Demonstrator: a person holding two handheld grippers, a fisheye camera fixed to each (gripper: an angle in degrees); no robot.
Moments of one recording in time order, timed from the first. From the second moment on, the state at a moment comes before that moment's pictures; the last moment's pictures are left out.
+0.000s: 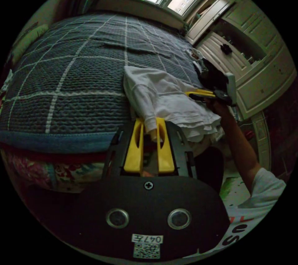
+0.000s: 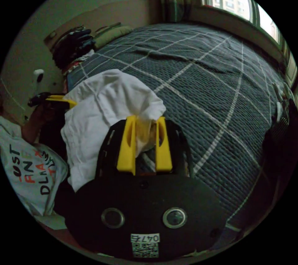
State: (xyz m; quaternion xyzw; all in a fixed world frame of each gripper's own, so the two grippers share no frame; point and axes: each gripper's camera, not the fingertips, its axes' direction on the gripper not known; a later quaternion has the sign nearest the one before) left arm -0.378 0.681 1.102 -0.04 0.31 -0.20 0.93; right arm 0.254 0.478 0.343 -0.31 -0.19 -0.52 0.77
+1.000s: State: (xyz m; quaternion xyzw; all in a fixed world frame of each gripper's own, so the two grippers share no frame) left arm -0.954 1.038 0.761 0.24 0.04 -0.34 0.91; right arm -0.660 0.550 0.068 0.12 -0.26 -0.76 0.58
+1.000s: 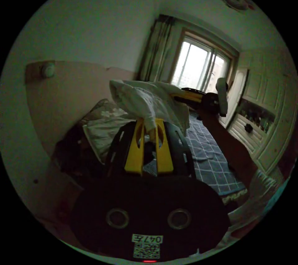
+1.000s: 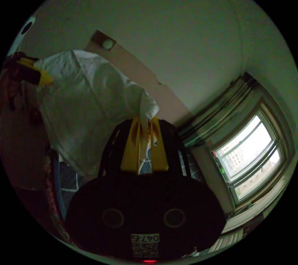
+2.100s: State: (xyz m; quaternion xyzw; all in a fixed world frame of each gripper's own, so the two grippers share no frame) left arm -1.137 1.114 0.864 -0.01 0.06 -0.39 0.92; right arm -0.781 0.596 0.325 -0.19 -0.35 -0.61 0.68
